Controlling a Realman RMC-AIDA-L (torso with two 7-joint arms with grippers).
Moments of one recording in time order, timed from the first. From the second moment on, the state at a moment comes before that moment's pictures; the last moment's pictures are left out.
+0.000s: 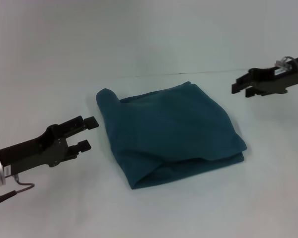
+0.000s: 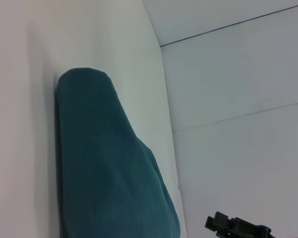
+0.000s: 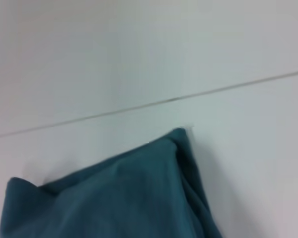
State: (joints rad) left arm -0.52 -2.09 0.63 0.56 1.88 1.44 -2.39; right arm 0.85 1.92 -0.77 -0.75 -2.55 -1.23 2.78
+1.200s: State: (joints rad) left arm -0.54 -2.09 0.77 0.58 1.92 1.46 -2.31; right arm 0.82 1.87 -0.76 -0.72 -2.45 -1.41 2.72
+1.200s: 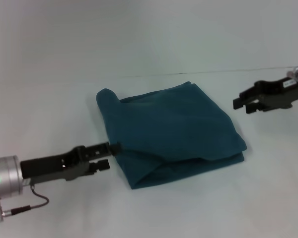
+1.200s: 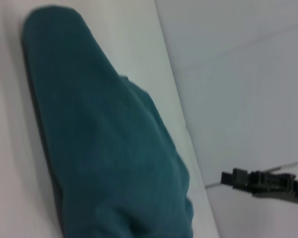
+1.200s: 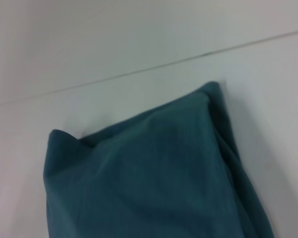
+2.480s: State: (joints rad) left arm -0.47 -2.18 0.81 0.55 1.87 1.42 -1.27; right arm 0.78 1.85 -0.66 -0.71 -2.45 -1.42 2.72
